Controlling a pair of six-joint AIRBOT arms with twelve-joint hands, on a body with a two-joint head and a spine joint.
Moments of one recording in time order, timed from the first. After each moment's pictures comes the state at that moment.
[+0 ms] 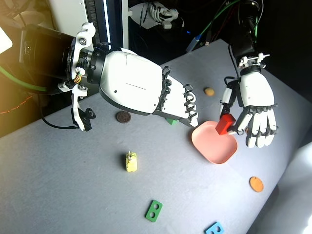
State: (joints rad) left arm 0.21 -1.19 1.20 -0.61 -0.42 1.44; right arm -0.24 -0.57 0.80 -0.70 0.49 -0.23
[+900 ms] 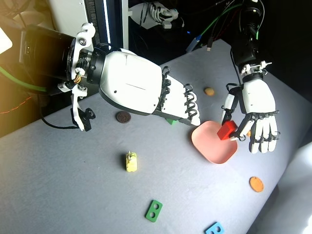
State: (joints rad) left arm 0.23 -1.22 1.24 -0.58 -0.41 1.39; right arm -0.25 -0.58 0.80 -0.70 0.49 -0.23
